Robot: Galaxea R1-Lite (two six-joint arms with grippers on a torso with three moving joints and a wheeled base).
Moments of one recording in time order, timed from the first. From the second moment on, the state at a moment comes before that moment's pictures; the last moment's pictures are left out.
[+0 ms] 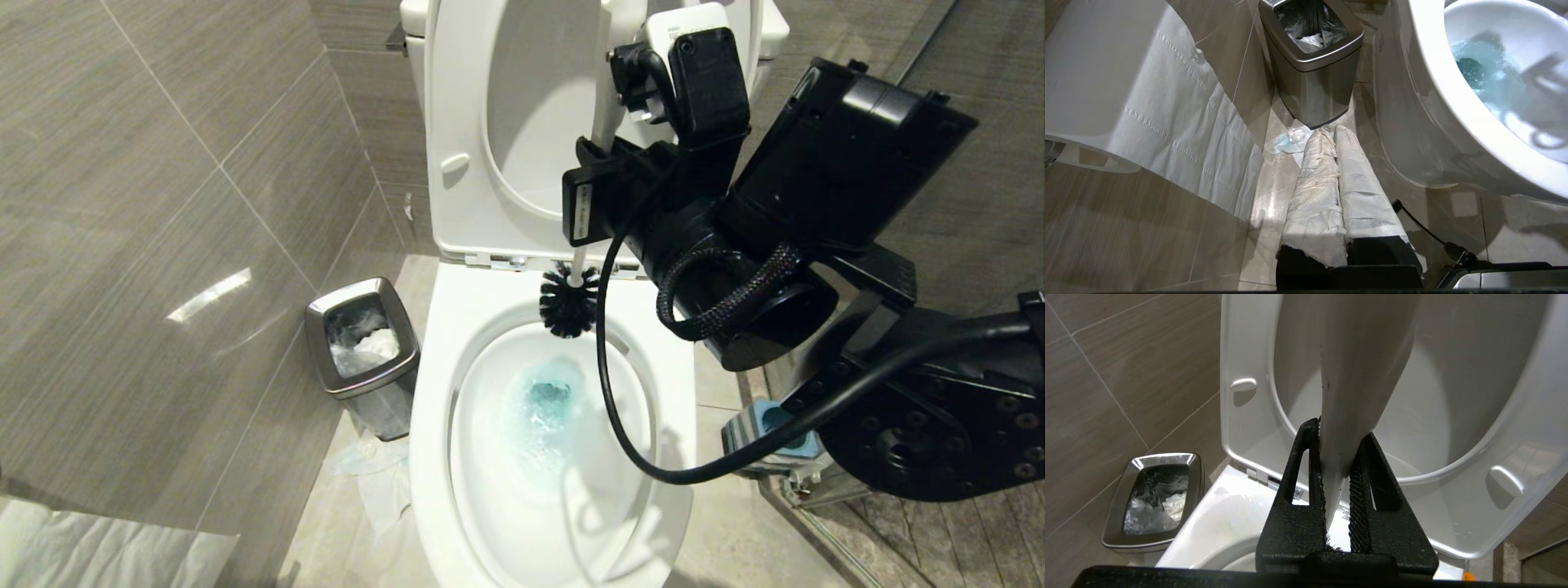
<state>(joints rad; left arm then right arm) 0.00 0.00 0.00 0.00 -0.01 0.02 0.86 1.84 -1.28 -0.91 -0.51 -0.32</state>
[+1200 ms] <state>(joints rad) 0.00 0.00 0.00 0.00 -0.01 0.02 0.83 2.36 -1.34 -1.18 -0.57 -0.28</state>
